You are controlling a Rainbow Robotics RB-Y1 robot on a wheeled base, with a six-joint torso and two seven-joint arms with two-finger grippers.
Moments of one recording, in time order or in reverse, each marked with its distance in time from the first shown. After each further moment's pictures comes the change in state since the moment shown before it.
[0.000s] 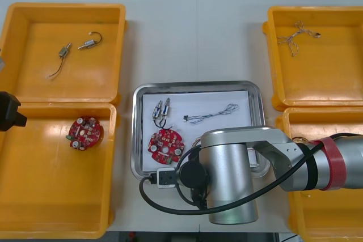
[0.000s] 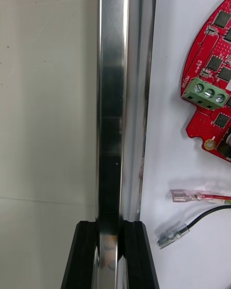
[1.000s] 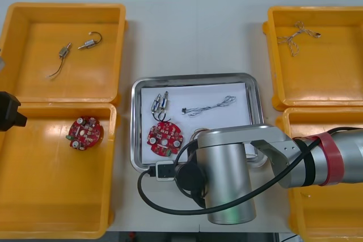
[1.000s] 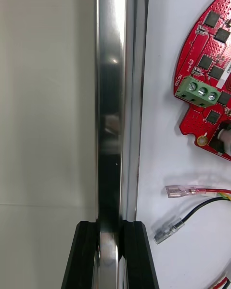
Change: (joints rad) right arm -0.051 0.003 0.029 0.014 0.047 -0.003 -0.029; left arm 0.000 0.000 0.000 0.000 0.000 0.000 0.000
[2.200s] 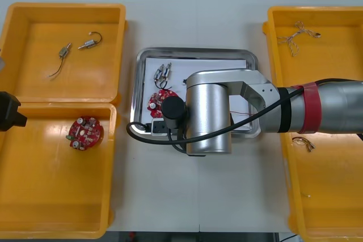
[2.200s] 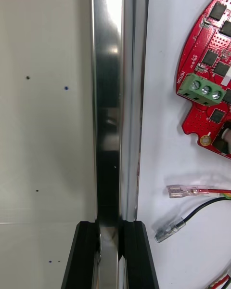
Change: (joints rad) right arm -0.227 0.036 -0.020 0.271 -0.239 -0.115 0.024; left arm 0.000 0.000 0.000 -0.001 0.000 0.000 0.000
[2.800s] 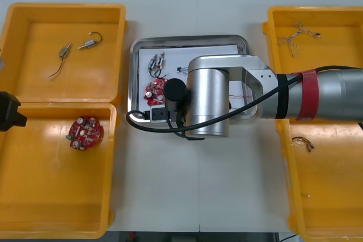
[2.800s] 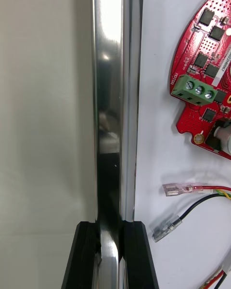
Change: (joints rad) right arm -0.050 0.000 -0.001 0.090 -0.002 -0.089 0.116; left arm 0.000 0.000 0.000 0.000 0.000 0.000 0.000
